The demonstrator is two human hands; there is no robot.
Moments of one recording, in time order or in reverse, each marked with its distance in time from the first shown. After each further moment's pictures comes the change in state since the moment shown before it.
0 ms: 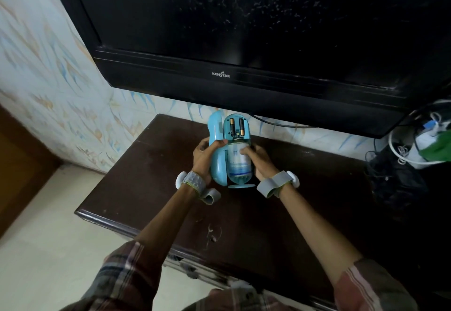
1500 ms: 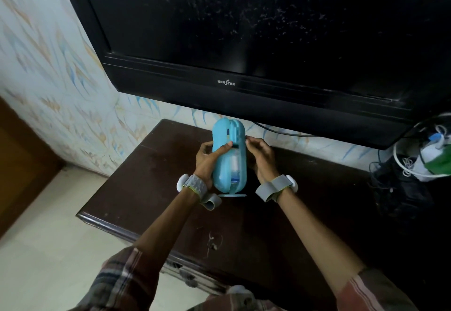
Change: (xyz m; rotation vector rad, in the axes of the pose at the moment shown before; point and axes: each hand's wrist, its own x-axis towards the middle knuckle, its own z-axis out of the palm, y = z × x) left_hand -0.010 0.014 0.012 0.049 0.065 -0.011; right_hand 0.010 -0.013 0.009 0.087 0.185 -0.109
